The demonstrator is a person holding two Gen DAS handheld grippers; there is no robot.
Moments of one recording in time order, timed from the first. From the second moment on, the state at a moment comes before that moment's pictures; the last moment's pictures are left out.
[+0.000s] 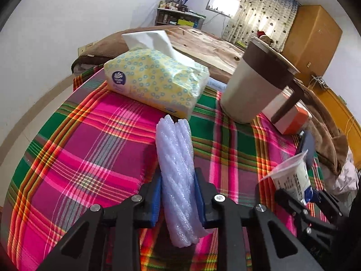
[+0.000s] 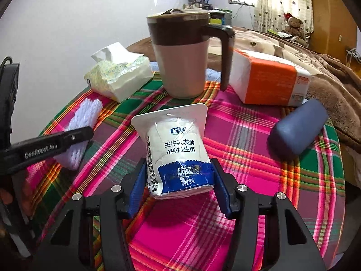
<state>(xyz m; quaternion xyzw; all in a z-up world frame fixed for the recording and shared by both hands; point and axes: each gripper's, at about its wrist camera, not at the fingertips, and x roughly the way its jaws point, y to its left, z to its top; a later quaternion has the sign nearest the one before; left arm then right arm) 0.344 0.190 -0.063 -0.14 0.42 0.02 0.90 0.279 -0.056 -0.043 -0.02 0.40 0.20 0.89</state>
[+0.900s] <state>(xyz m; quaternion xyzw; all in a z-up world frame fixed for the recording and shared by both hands) 0.235 0.102 -0.005 -0.08 0.36 -0.04 0.93 0.211 -0.129 -0.005 0.05 0.35 0.16 0.92</state>
